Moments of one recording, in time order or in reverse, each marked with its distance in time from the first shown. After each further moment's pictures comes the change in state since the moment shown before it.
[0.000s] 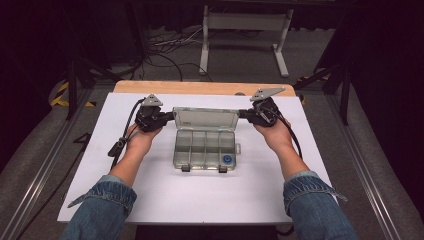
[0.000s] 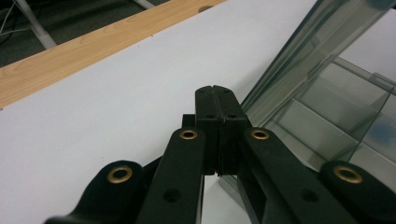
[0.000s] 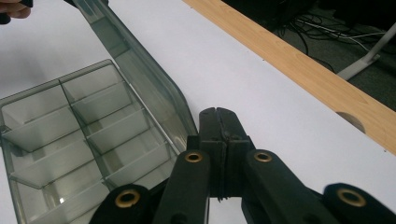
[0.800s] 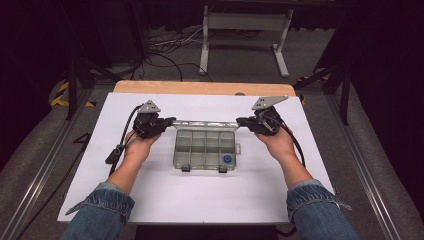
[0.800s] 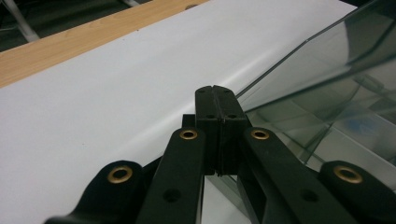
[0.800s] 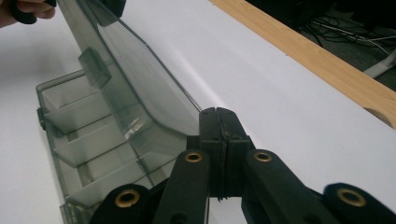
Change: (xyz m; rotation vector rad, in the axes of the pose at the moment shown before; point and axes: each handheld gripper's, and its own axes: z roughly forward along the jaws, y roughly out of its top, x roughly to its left) left arm -0.011 -0.015 -0.010 -0.024 -0.043 -0.013; right arm 0.018 -0.014 -0.010 -0.014 0.055 -0.014
